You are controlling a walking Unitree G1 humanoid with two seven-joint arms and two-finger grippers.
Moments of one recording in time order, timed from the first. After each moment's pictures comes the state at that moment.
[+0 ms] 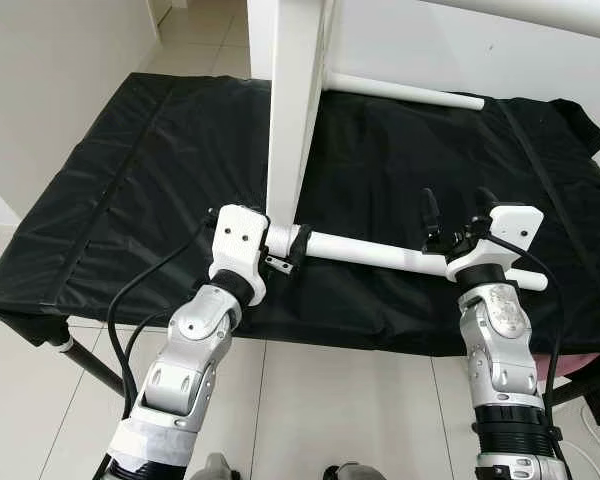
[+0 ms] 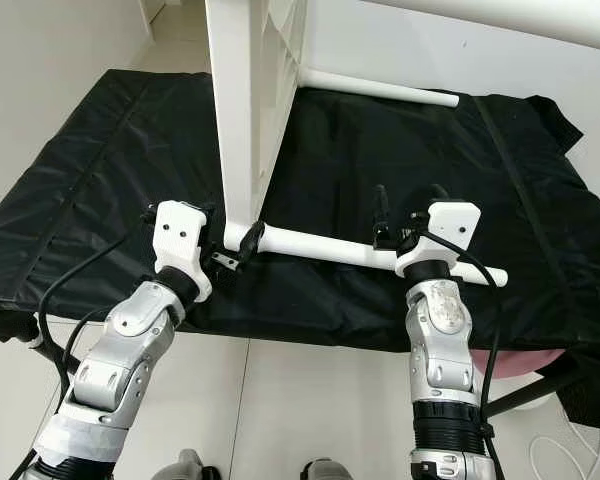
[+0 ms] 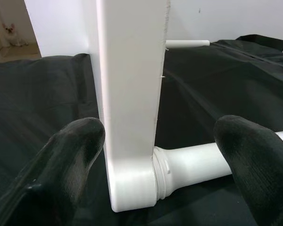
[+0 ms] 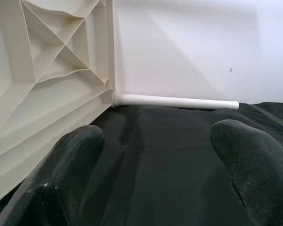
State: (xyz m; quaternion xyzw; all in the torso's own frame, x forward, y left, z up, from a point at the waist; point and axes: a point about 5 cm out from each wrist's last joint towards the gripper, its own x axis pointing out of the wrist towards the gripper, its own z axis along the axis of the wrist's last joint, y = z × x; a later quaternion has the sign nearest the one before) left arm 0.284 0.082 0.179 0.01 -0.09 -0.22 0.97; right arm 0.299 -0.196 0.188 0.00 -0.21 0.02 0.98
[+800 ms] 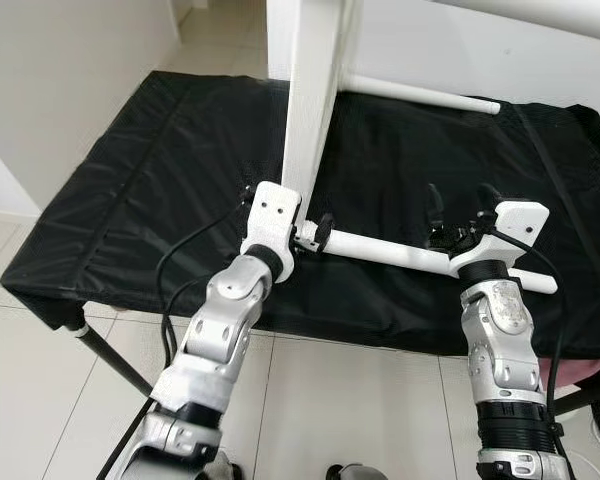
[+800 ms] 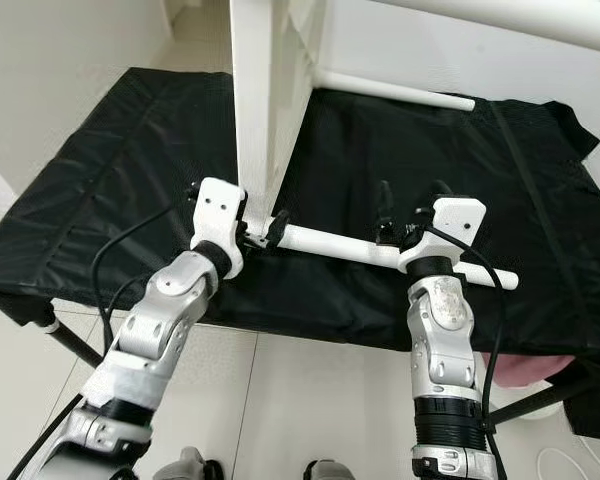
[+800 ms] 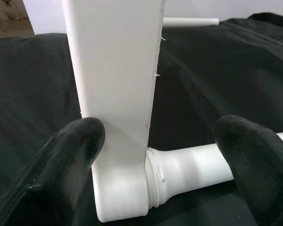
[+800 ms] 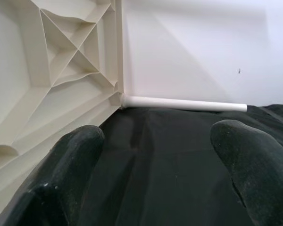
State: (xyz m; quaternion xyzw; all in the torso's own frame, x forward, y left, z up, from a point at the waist) left arm 0.324 0.046 0.185 0.01 -0.03 -0.24 0.97; right arm 0.302 -0.199 0.192 0.00 -0.21 0.01 0.98
